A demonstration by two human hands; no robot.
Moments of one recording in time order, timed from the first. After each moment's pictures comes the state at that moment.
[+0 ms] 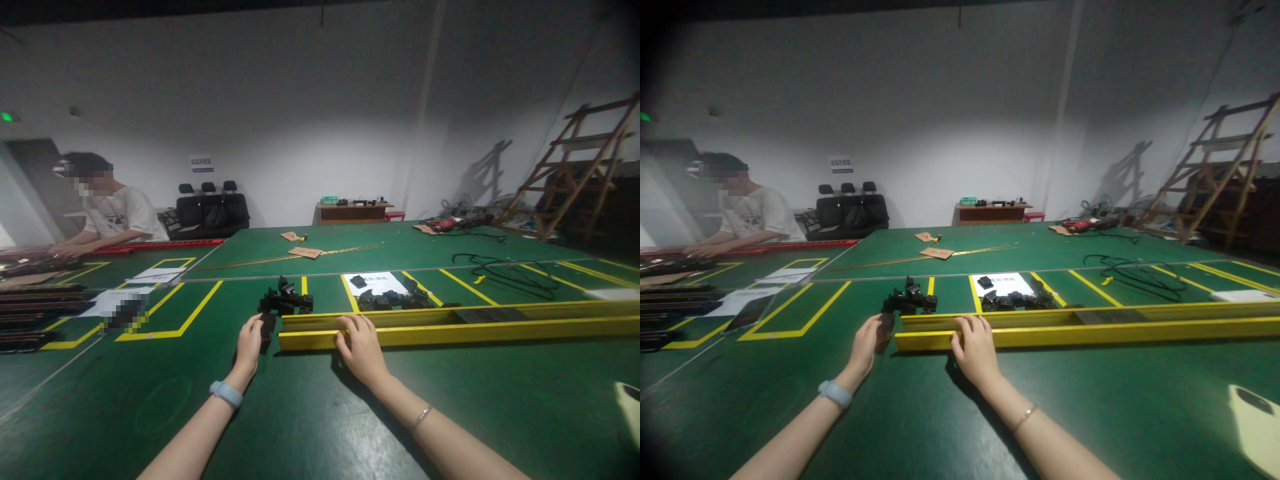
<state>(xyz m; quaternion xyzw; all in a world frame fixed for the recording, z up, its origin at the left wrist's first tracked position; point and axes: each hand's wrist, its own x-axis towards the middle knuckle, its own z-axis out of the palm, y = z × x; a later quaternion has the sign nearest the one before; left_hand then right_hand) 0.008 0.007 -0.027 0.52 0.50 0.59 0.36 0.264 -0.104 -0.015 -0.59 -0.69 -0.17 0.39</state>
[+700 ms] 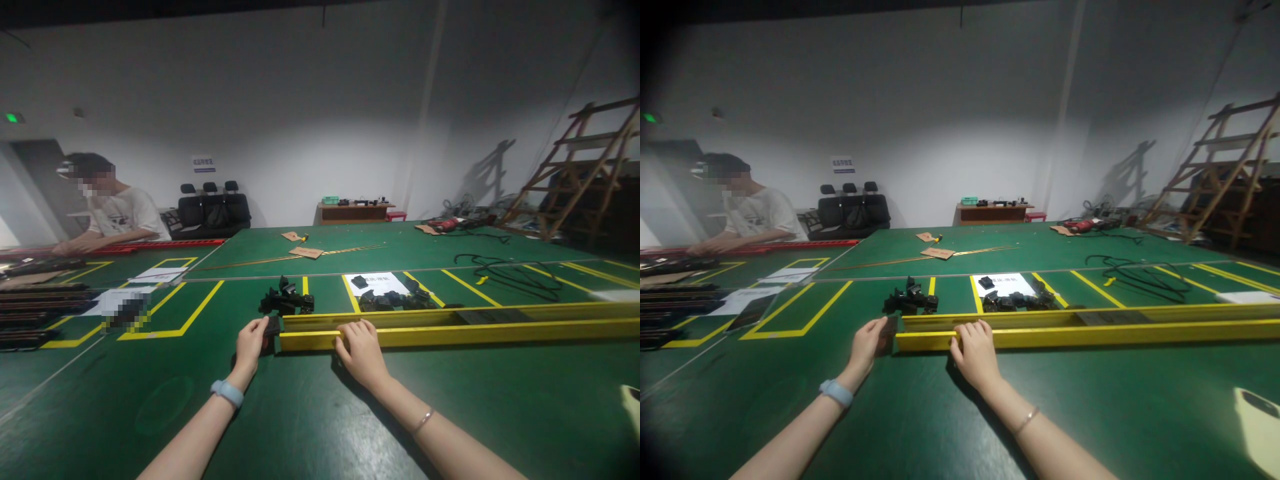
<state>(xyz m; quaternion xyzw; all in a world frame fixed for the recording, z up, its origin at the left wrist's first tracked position) 0.005 0.007 -0.030 0.51 0.54 0.54 0.40 0.260 -0.107 -0.015 -0.60 -0.70 -0.16 0.36</state>
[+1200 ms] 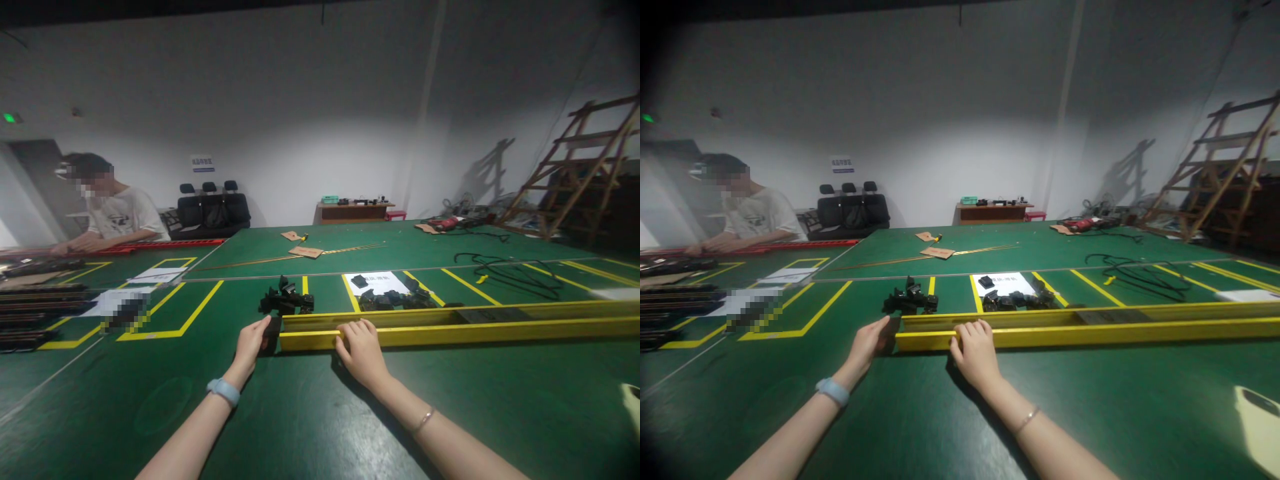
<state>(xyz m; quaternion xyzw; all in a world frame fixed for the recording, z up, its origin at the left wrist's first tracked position) 0.004 0.008 -0.025 0.52 0.51 0.50 0.47 0.260 -0.107 -0.014 -0.60 -0.70 -0.16 0.36</state>
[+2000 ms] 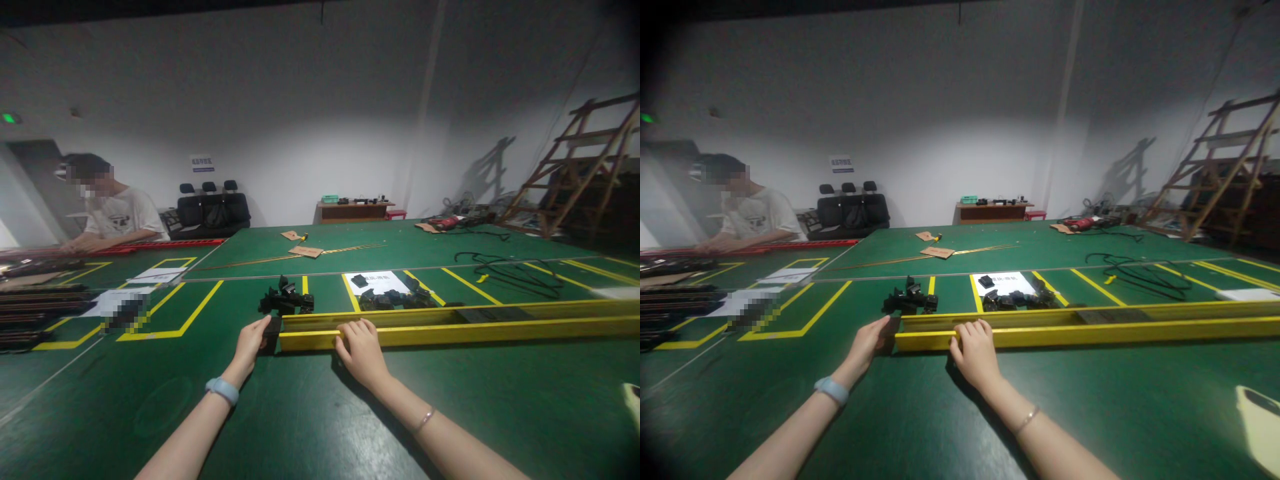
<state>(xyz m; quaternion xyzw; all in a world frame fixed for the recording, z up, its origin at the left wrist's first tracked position) 0.005 0.008 -0.021 0.49 0.50 0.49 0.51 0.259 -0.107 -0.015 -0.61 -0.69 -0.15 0.35</state>
